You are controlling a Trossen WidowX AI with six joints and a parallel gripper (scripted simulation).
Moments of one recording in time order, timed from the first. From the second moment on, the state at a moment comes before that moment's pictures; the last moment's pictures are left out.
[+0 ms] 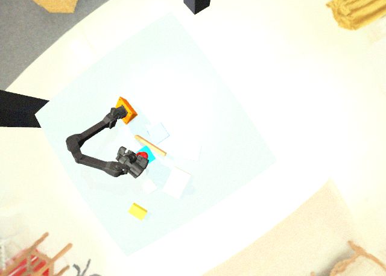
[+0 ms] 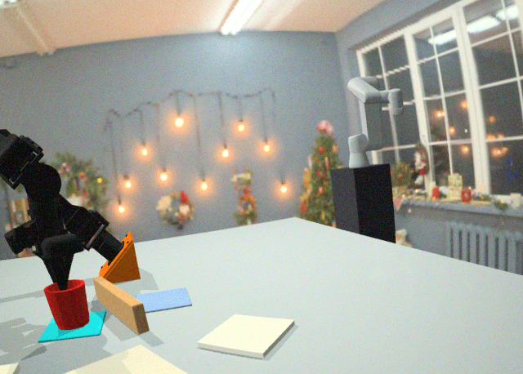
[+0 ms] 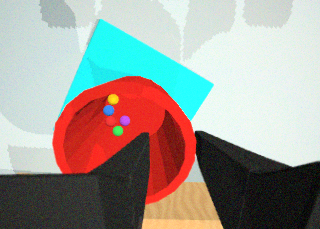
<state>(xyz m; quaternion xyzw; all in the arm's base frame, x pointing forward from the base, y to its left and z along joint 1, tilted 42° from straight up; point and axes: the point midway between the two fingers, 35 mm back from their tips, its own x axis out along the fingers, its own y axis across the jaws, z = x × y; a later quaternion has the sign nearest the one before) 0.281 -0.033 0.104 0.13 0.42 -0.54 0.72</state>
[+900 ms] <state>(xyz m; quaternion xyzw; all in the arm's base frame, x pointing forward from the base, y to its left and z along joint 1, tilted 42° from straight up) 0.281 -0.014 0.125 0.13 0.42 -0.54 0.72</state>
